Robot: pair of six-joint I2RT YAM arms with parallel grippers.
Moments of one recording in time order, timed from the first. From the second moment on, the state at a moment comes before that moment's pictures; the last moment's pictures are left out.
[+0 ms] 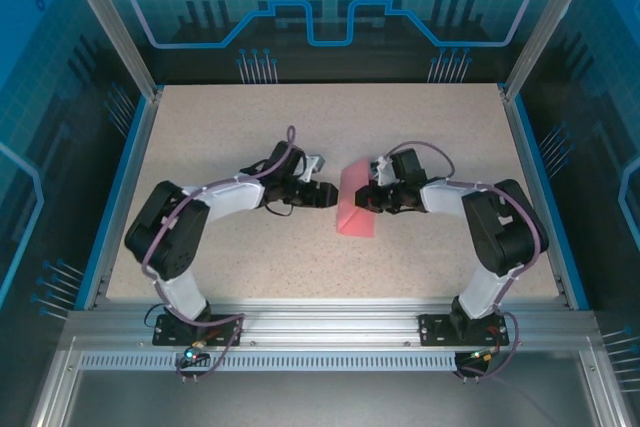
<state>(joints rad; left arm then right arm) -0.47 1.70 0.98 -0.15 0.49 -0.49 0.33 1.70 0.83 -0.03 -0.66 0.57</state>
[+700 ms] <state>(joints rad) -0.36 1.41 0.99 0.24 0.77 -0.80 0.19 1.36 1.08 0.04 -0.99 0.47</state>
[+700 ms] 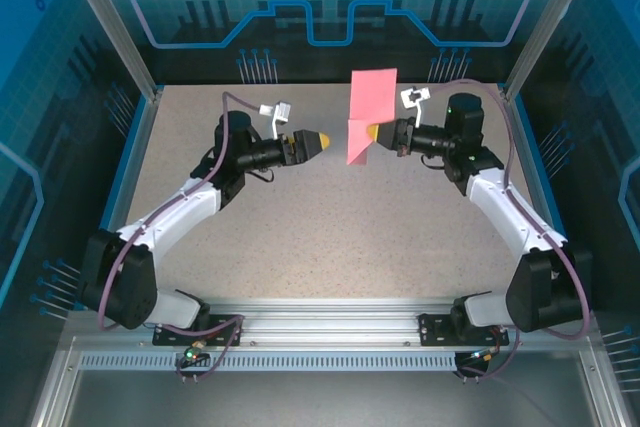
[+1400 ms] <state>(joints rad) -0.43 1.47 1.11 0.32 0.86 -0.84 0.31 1.41 1.15 0.16 -1.08 0.58</state>
